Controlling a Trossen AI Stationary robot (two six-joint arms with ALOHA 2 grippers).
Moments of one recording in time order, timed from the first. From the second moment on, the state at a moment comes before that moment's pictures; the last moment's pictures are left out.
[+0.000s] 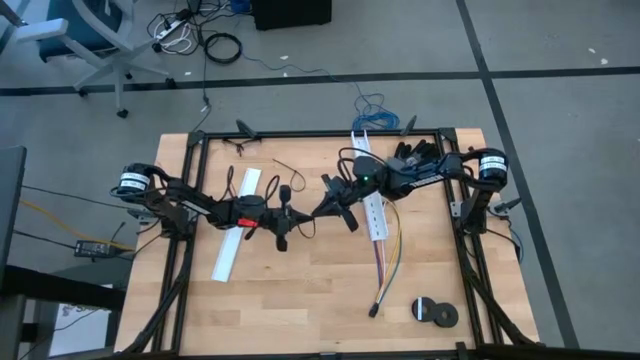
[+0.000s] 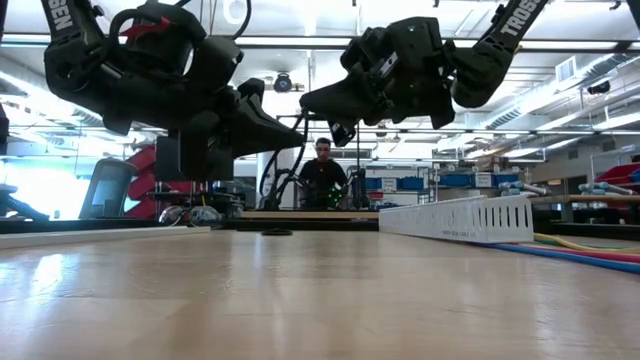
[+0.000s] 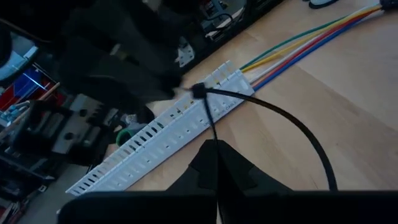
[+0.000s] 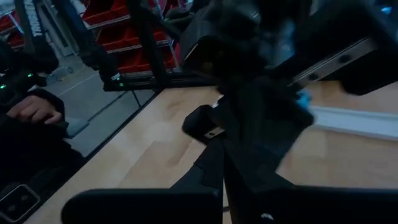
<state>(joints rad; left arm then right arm) -0.01 1.60 0.42 0.98 -0.07 0.62 -0.22 1.79 0.86 0.80 -0.66 0.14</state>
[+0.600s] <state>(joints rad) -0.02 1.60 0.42 0.95 -0.07 0.63 -0.32 1.79 0.86 0.80 -0.78 0.27</state>
